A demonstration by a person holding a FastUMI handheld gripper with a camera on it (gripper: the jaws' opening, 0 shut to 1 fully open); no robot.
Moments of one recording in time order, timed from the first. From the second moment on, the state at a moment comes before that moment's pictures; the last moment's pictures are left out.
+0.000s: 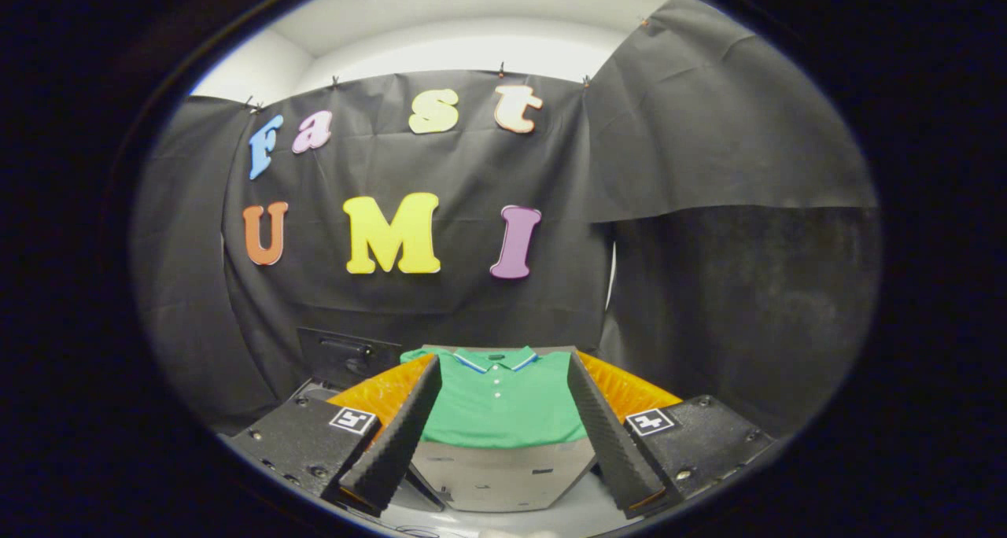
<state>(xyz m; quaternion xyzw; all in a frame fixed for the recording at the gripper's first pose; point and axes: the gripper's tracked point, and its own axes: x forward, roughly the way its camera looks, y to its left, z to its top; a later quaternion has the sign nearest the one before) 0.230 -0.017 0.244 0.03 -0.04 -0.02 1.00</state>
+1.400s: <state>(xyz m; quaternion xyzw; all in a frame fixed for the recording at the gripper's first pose) 0.476 -0.016 0.105 0.01 0.29 0.01 0.96</state>
